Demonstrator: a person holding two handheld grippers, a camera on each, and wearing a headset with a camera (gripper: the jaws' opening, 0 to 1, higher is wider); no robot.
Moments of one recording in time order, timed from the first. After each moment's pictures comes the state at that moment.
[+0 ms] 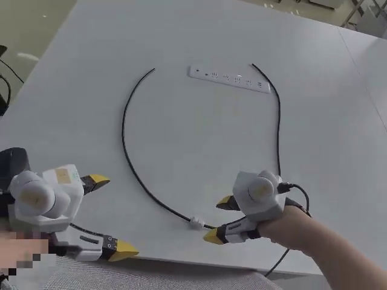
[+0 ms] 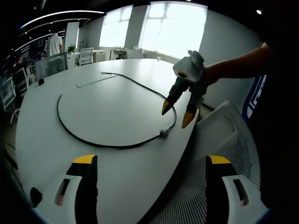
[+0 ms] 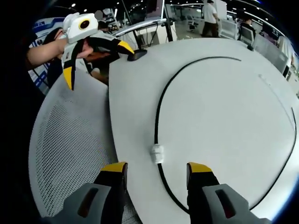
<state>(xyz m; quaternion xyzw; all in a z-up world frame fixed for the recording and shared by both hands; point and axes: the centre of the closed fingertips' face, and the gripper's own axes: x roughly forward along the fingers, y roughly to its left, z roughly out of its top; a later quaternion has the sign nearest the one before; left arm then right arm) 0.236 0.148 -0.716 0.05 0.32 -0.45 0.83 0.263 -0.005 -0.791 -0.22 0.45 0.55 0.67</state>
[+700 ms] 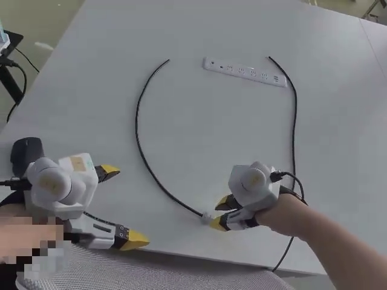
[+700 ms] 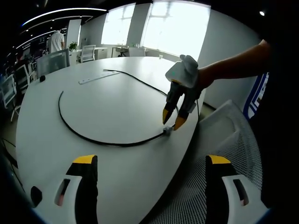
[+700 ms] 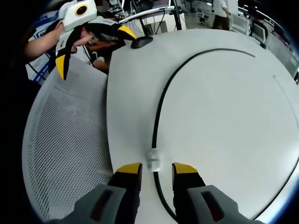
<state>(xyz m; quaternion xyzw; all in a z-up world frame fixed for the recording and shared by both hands) 0.241 0.153 -0.723 0.05 0.33 -0.44 0.83 0.266 0.006 -0.819 -0.25 0.48 0.57 0.62</state>
